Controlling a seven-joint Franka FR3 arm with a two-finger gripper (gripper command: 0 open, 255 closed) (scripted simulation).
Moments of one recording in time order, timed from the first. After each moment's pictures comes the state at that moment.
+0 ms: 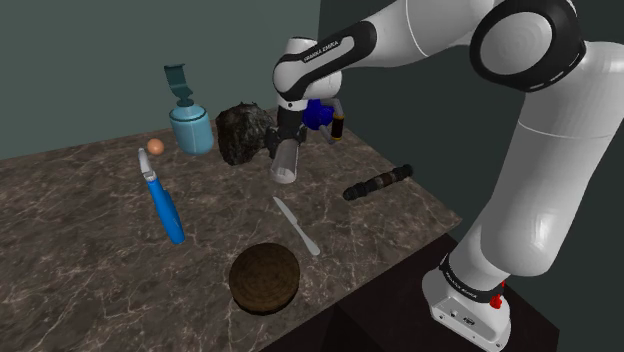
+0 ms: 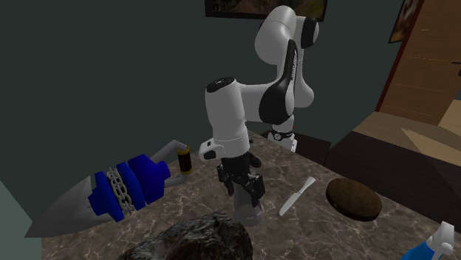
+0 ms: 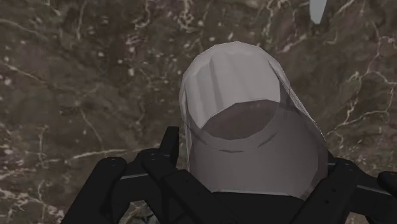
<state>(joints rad) 0.06 0.25 0.03 -1.96 0.25 2.20 0.05</state>
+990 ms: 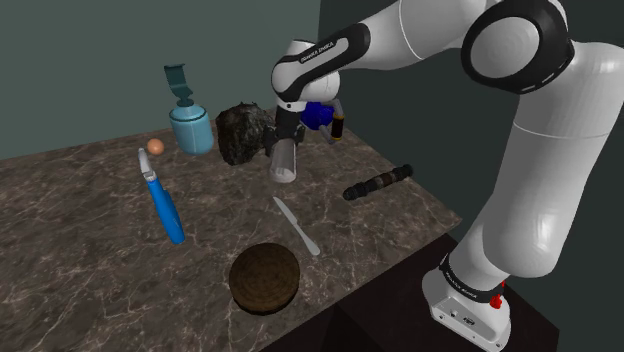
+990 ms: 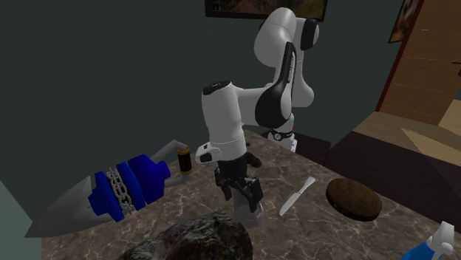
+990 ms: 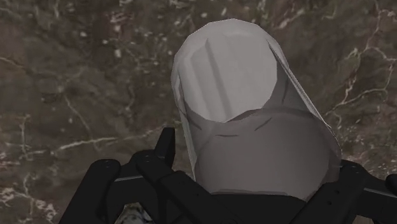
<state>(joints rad) 0.11 0.28 -0.02 -1.95 0.33 2.26 0.01</state>
